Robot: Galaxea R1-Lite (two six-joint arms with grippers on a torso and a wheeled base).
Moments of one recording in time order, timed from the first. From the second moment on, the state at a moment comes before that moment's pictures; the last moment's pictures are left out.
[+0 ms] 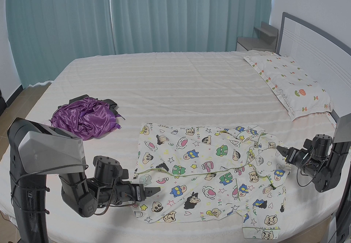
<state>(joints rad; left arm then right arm) -0.40 2.31 -0.45 -1.15 -0.26 -0.41 -0.12 2.24 -0.33 -1.49 0.13 0.33</state>
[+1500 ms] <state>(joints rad) -0.32 2.27 -0.47 -1.14 -0.21 -0.50 -0.12 2.28 -0.30 -1.55 0.13 0.33</state>
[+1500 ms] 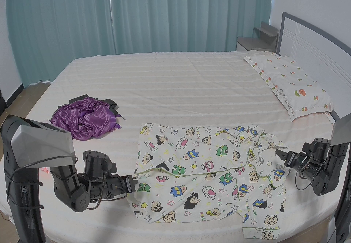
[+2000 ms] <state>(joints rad) -0.29 2.25 -0.65 -1.01 -0.17 -0.44 -0.12 2.28 -0.30 -1.55 0.13 0.33</state>
